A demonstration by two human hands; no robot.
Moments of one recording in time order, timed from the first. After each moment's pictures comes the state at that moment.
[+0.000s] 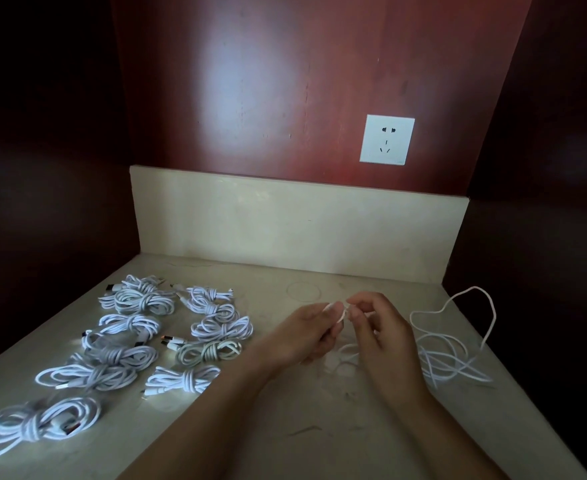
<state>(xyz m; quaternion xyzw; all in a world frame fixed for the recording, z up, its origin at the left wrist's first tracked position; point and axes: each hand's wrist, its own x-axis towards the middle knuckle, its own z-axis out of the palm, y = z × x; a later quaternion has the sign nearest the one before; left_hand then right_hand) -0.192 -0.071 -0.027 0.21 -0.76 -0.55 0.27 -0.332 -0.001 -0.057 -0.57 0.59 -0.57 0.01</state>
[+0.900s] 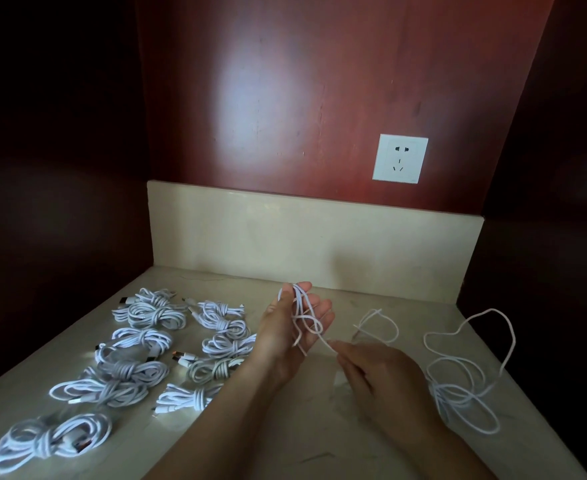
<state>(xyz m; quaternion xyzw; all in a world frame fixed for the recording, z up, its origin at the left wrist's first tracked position) -0.193 -0.092 -0.017 0.19 -0.27 -0.81 0.49 -0.323 0.003 -0.055 -0.70 0.61 -0.34 -0.17</state>
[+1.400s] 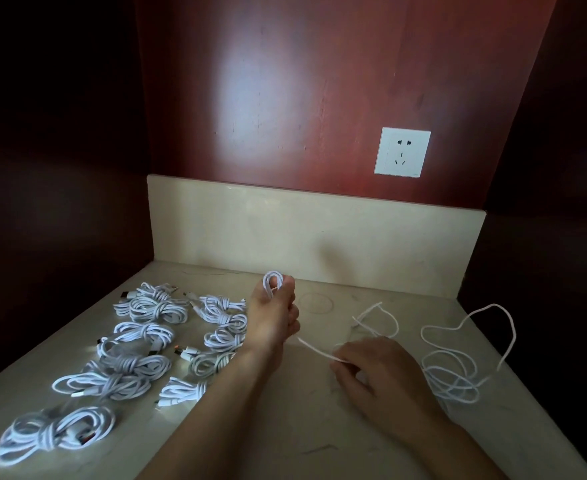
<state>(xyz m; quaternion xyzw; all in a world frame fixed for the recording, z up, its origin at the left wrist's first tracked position) -0.178 -0.102 -0.018 0.30 -0.43 -0.65 0.54 -0.323 0.005 -0.053 -0.74 0.58 -0.28 -0.19</state>
